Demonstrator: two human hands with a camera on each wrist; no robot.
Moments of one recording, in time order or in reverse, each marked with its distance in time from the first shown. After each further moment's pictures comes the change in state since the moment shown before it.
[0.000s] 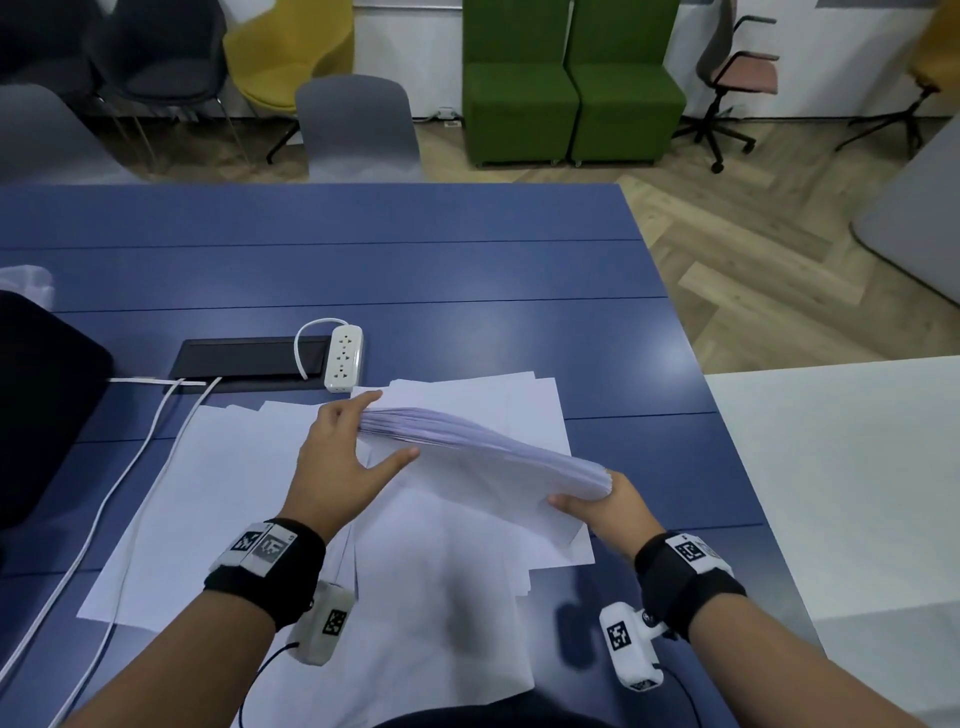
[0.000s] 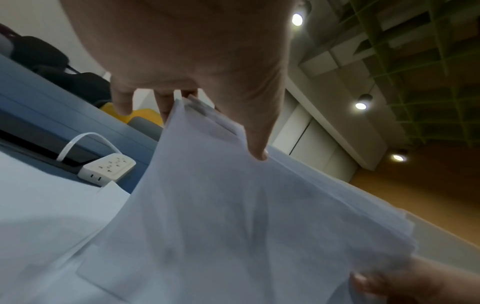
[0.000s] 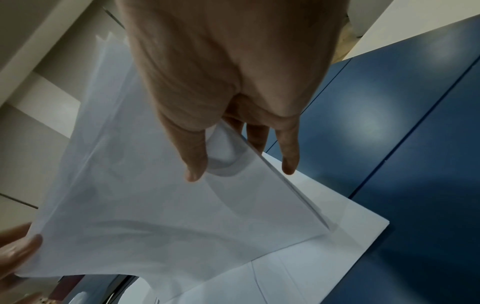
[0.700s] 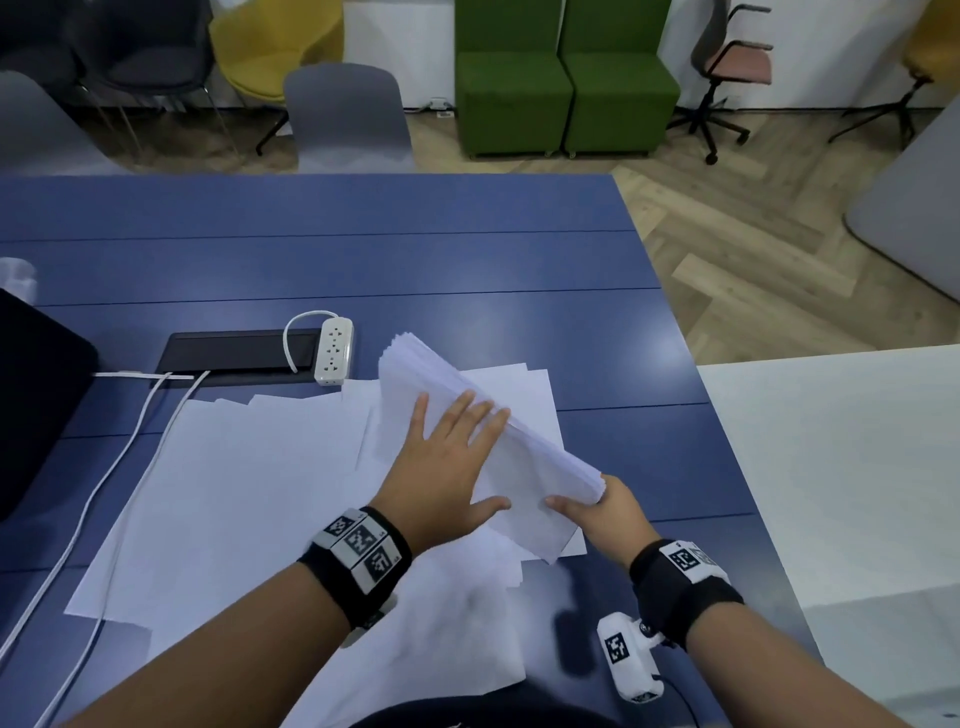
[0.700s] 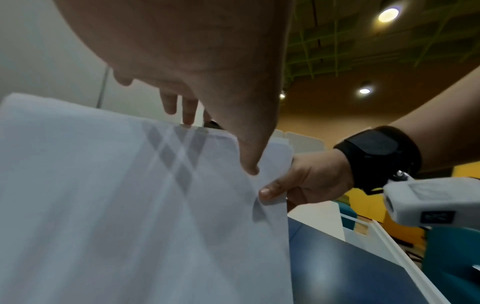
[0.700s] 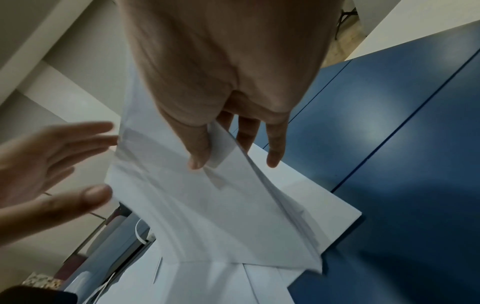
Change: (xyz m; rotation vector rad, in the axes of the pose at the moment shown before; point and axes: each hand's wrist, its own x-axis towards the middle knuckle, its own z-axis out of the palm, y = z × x) left_hand -0.015 0.067 0.072 0.655 -0.264 0.566; right_hand -0.013 0.013 0.000 -0.040 0.024 0.010
